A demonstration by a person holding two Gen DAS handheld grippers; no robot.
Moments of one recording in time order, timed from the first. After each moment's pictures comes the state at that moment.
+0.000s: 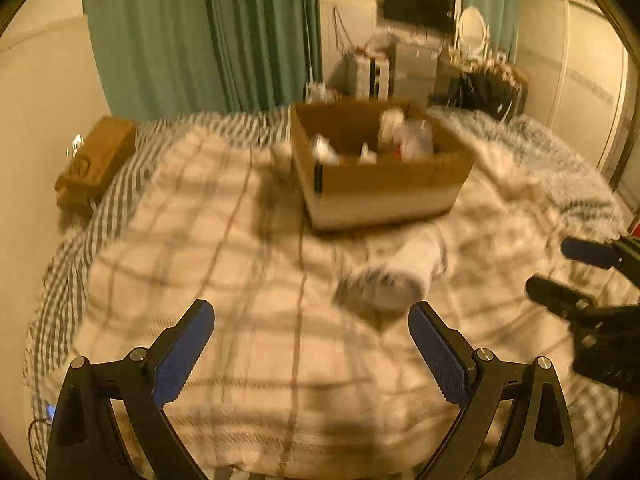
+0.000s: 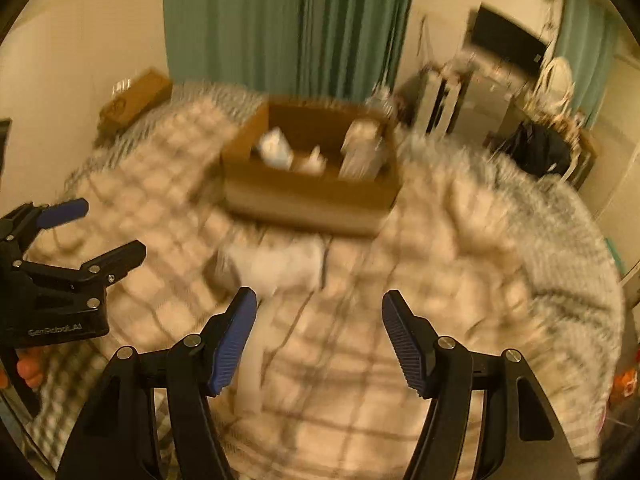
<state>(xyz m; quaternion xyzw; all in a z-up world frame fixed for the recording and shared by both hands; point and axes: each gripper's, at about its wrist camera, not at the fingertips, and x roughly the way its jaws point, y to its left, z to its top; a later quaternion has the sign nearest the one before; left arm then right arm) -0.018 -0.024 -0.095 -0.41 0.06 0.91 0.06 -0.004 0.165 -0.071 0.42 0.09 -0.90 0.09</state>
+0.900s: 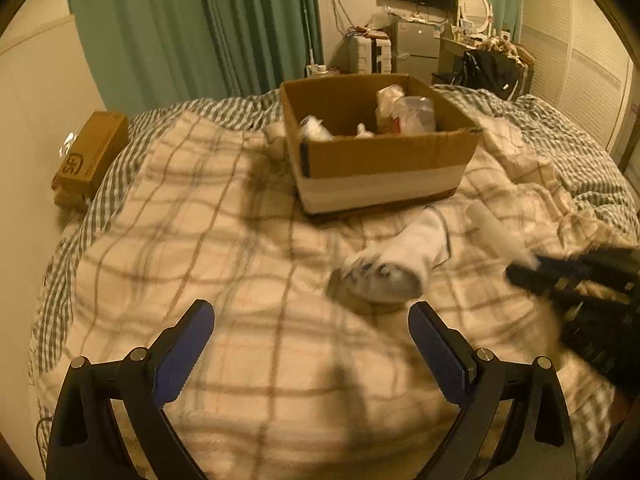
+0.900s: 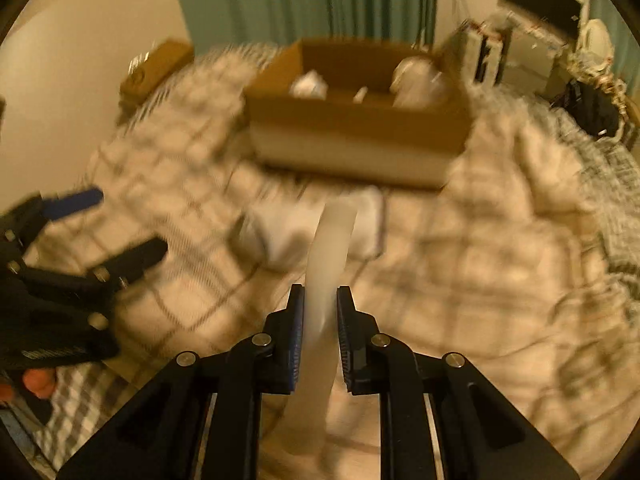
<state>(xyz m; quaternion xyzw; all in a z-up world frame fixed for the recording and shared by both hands) -0.032 0.004 -0.096 -0.43 0.08 0.90 0.06 -0.022 0.178 -0.107 0.46 0.04 -0.87 0.16</state>
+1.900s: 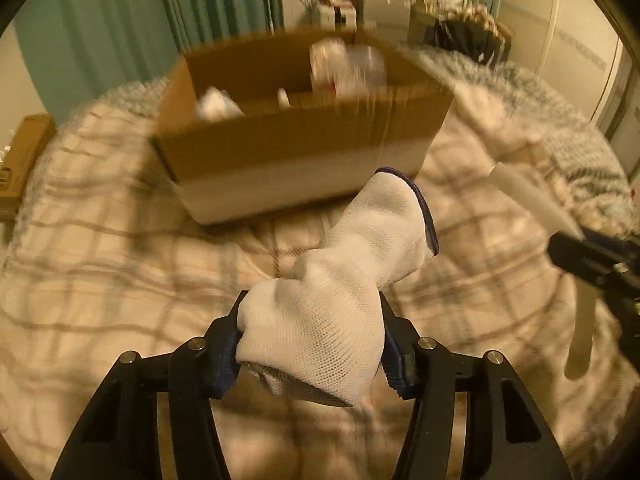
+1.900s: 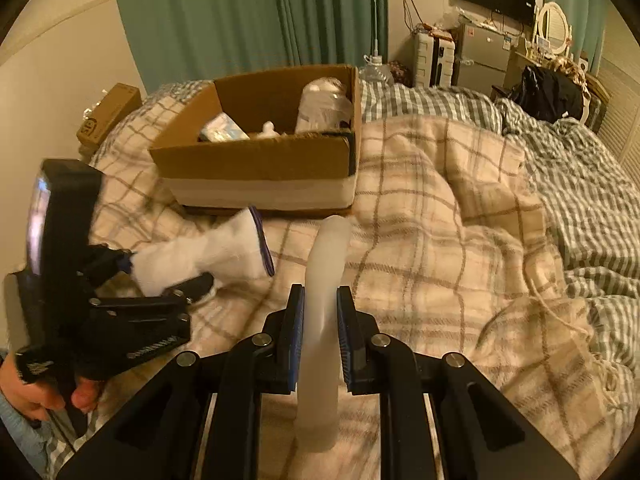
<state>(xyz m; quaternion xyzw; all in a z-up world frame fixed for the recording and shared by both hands) -0.077 0.062 -0.136 -0.47 0.08 0.87 0.11 -0.053 0.238 -0.102 0.44 0.01 -0.89 0.11</state>
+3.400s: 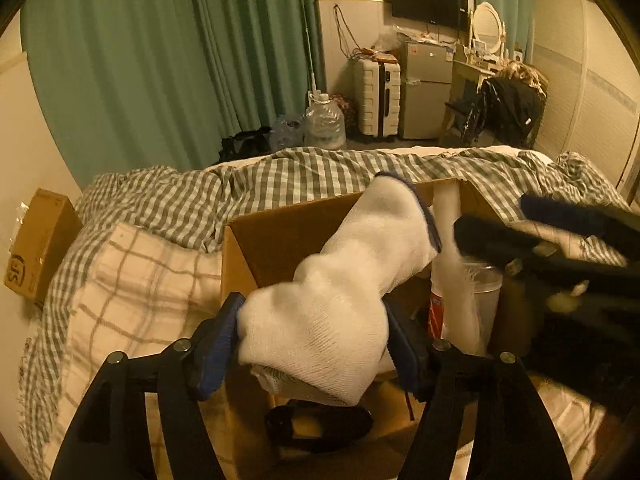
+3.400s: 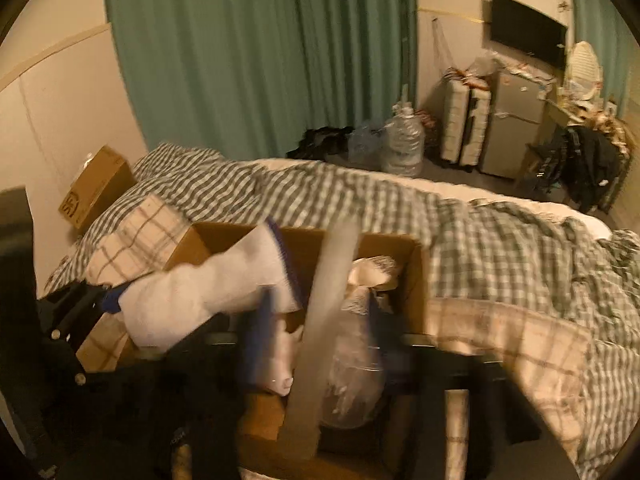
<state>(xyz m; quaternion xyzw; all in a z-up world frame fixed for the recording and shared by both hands) -0.250 0.058 -0.082 -0.40 0.08 0.91 0.05 -0.270 0.191 -0.060 0.38 0.01 -0.92 0.14</state>
